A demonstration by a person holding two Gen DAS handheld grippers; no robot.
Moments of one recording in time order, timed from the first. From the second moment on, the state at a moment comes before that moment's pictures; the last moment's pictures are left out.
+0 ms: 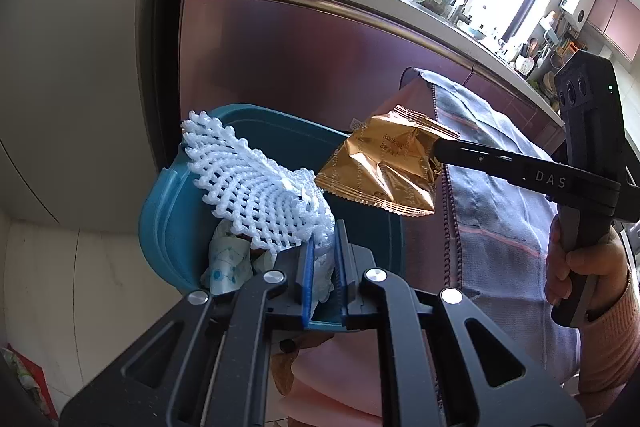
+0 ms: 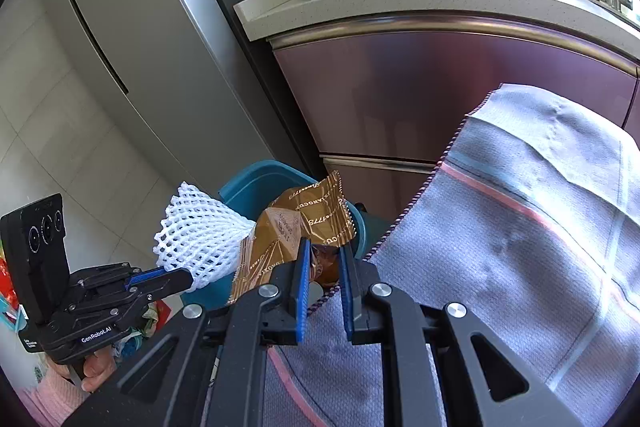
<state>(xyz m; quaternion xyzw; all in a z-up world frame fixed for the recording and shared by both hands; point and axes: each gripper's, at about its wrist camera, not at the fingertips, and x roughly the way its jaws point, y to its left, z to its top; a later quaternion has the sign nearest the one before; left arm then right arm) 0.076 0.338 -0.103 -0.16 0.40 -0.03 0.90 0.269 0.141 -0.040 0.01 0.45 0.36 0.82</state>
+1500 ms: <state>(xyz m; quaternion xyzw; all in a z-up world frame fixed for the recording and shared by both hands) 0.082 0.216 -0.036 -0.12 0.31 -0.21 0.92 0.205 -0.002 0.010 0.07 0.38 0.33 0.86</state>
